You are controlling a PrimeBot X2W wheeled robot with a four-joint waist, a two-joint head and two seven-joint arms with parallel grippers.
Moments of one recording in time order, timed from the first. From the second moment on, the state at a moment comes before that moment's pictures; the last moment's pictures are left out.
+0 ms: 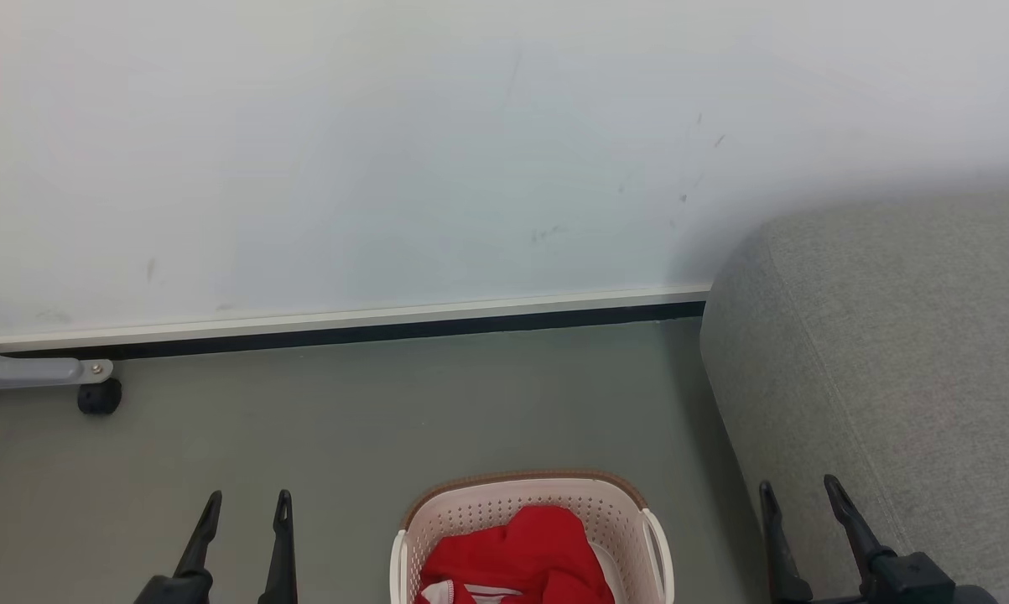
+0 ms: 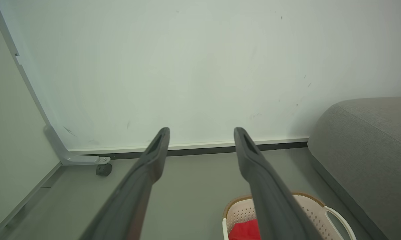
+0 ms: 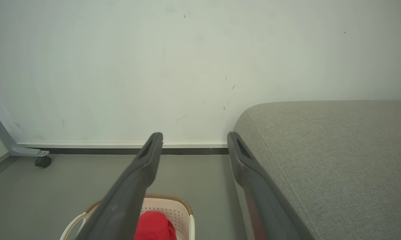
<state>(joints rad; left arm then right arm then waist) 0.05 0.17 -0.17 0.19 -0.28 0.09 -0.25 0.04 -0.14 0.24 0.17 0.19 -0.11 -0.25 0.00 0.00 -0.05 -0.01</state>
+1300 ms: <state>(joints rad) 0.01 0.17 -0.15 0.15 -0.24 0.04 -0.25 0.00 -0.12 0.20 0.10 0.20 -0.10 -0.25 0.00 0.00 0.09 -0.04</state>
